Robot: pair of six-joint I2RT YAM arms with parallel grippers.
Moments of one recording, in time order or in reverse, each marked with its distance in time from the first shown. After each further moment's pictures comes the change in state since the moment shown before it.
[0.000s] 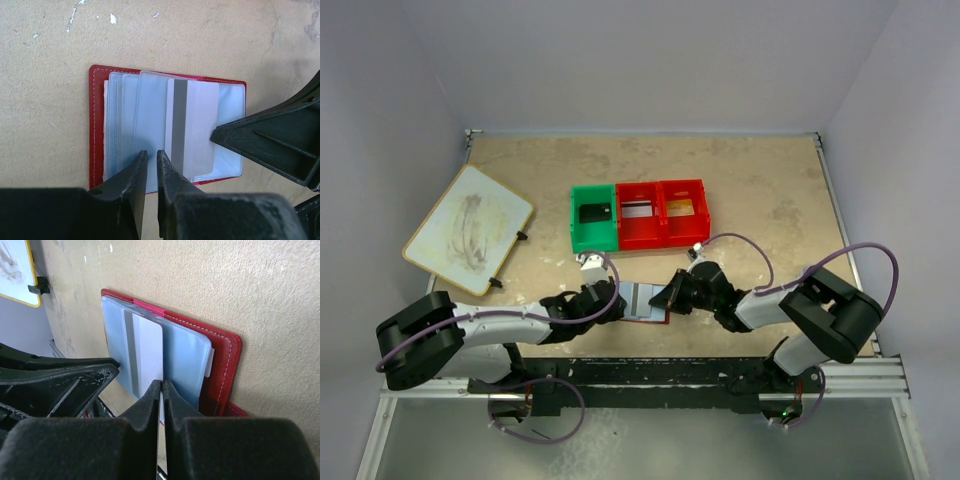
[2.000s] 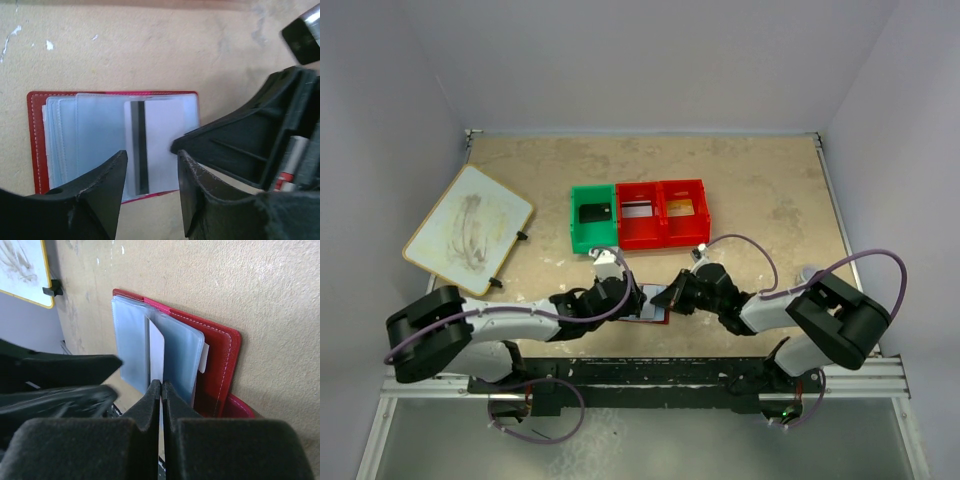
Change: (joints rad) left arm -0.037 0.018 0.074 0.083 -0.011 0.047; right arm -0.001 -0.046 -0.038 0.031 -0.002 0.019
